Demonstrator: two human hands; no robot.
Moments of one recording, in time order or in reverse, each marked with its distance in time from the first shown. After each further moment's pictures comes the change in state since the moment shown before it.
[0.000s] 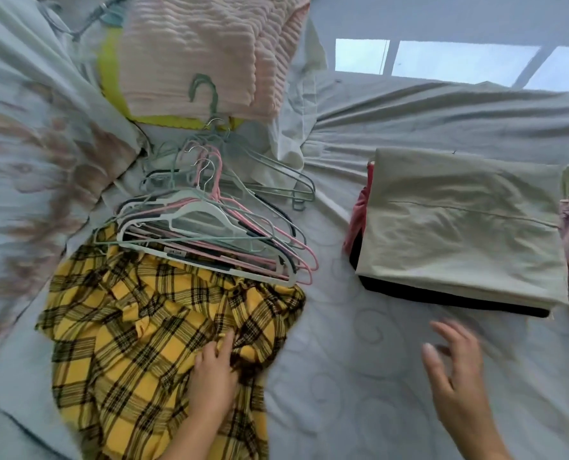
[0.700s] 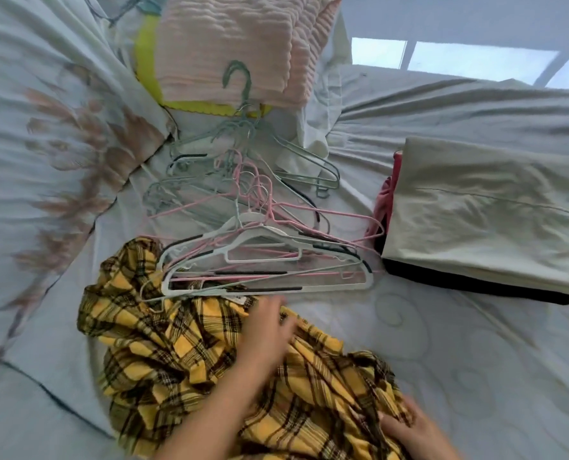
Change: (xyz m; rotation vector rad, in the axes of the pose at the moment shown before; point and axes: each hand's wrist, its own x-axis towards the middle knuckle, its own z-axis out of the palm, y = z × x) left_hand -0.017 0.036 -0.038 -0.297 0.044 0.258; right_hand -0.079 -0.023 0.036 0.141 -0.596 0.723
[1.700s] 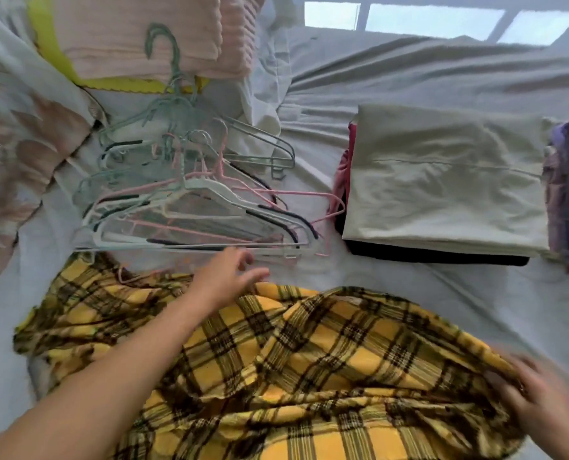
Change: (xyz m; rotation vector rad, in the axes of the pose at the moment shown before) left_hand 0.093 0.010 -0.028 0.348 -0.066 0.253; right_hand 0.009 0.079 -0.134 -0.665 0.724 -0.409
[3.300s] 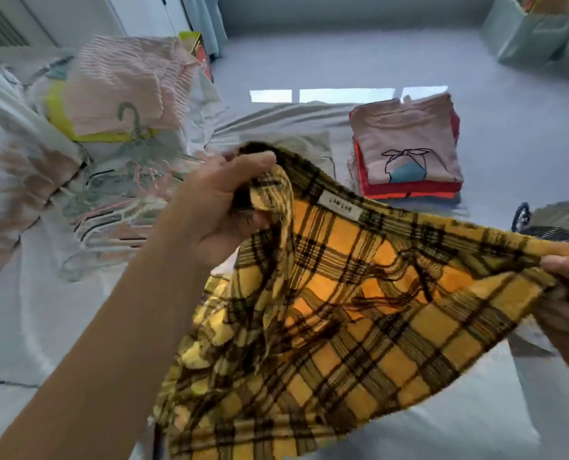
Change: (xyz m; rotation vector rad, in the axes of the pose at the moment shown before) left_hand -0.328 0.288 -0.083 -1.542 -0.147 0.345; right_hand -0.195 0.068 -0.290 1.485 -0.094 0.165
